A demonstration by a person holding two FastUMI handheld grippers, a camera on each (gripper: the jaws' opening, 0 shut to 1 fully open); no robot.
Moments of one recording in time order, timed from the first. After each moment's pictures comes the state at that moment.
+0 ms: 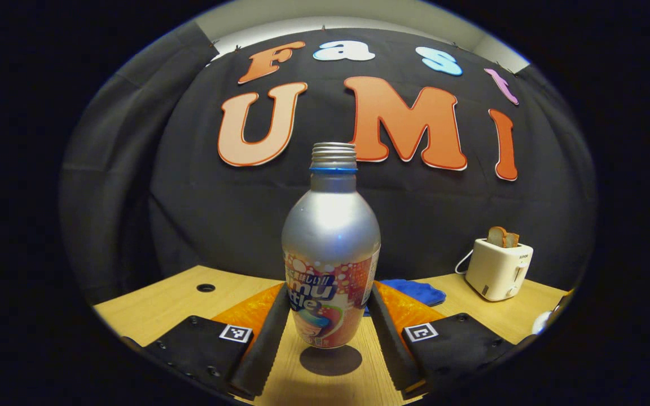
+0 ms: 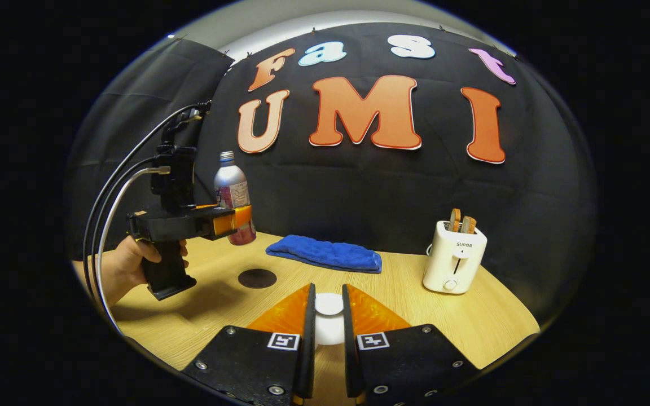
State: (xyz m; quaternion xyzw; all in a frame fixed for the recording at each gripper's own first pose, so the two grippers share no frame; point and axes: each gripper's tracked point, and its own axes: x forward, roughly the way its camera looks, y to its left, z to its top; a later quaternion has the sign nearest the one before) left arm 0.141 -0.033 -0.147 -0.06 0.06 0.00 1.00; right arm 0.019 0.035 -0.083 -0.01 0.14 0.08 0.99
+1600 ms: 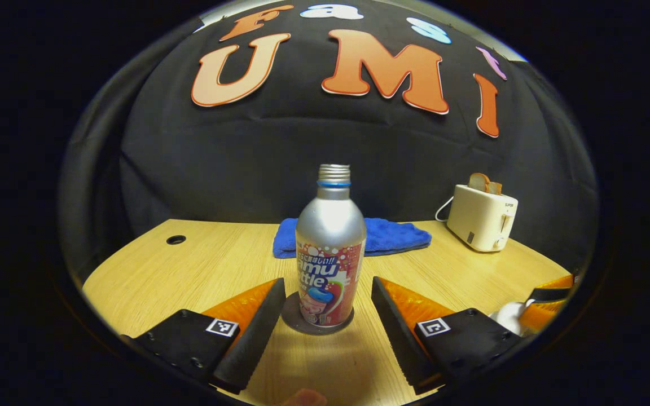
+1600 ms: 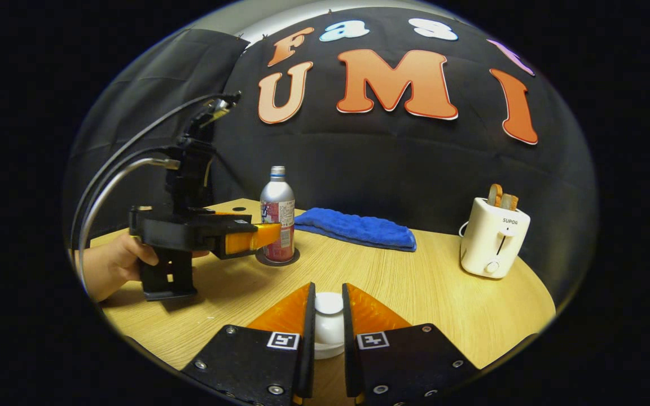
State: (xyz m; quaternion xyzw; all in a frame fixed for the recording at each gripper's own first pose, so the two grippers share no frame) left arm 0.110 -0.049 -0.225 -0.04 0.17 -0.07 0.98; right arm 0.031 0.086 -0.142 -0.01 0.19 0.14 0.97
